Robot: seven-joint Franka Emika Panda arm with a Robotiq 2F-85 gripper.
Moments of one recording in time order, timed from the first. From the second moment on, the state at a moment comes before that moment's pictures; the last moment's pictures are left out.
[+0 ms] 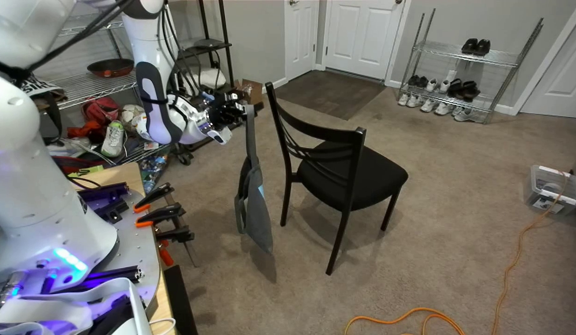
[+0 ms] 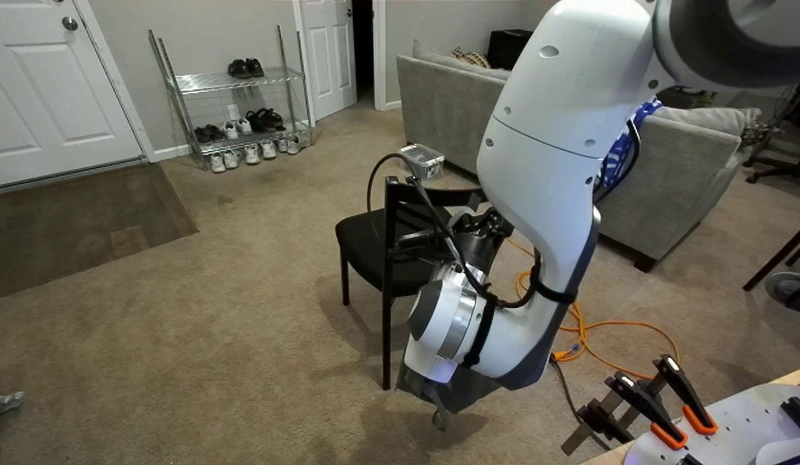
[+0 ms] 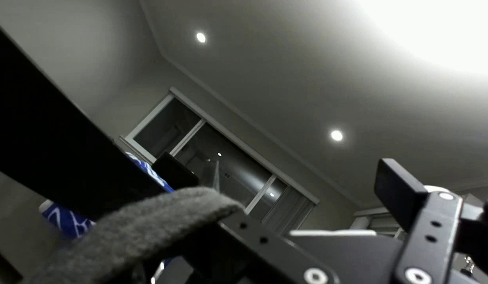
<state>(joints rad) 0.61 0.93 0.24 -2.03 -1.79 0.88 -1.03</state>
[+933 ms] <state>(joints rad) 0.41 0.94 0.25 -1.97 -1.79 1.09 -1.03</state>
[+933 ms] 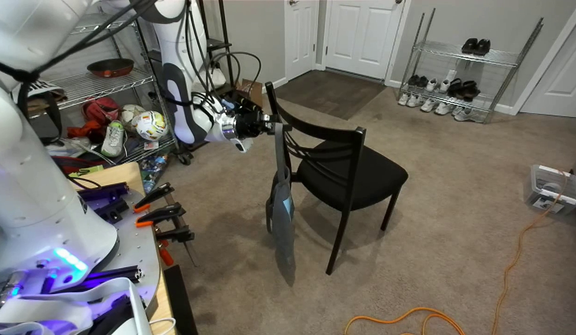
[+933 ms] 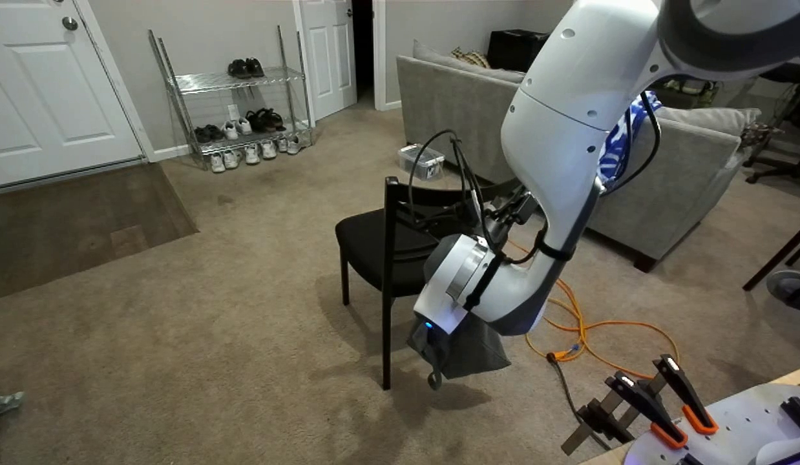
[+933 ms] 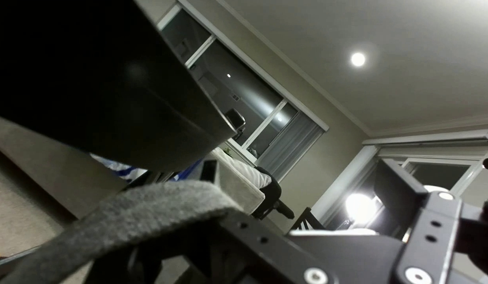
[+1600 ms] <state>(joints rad) 0.47 1.00 0.25 -1.90 -1.83 1.09 -1.09</state>
